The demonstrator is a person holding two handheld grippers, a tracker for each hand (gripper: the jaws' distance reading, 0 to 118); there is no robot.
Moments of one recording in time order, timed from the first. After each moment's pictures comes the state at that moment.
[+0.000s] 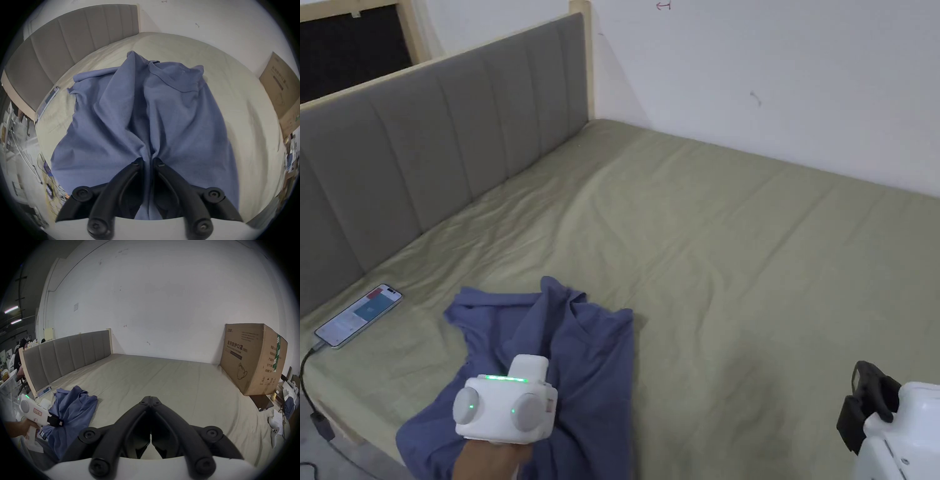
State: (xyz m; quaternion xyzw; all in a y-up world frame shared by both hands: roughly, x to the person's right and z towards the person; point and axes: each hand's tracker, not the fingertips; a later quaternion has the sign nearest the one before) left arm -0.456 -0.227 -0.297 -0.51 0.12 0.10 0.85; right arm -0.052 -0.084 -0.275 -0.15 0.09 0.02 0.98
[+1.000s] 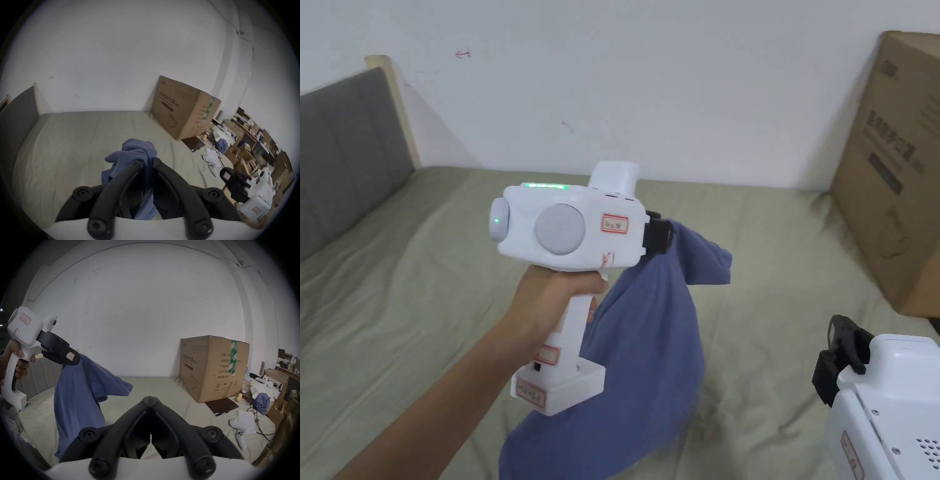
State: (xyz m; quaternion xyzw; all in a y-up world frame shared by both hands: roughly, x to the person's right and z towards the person) left arm -0.145 0.064 -0.367 -0.28 -0.32 0.05 0.90; right arm 0.108 -0.031 -0.189 -0.07 -0.06 0.01 1.00
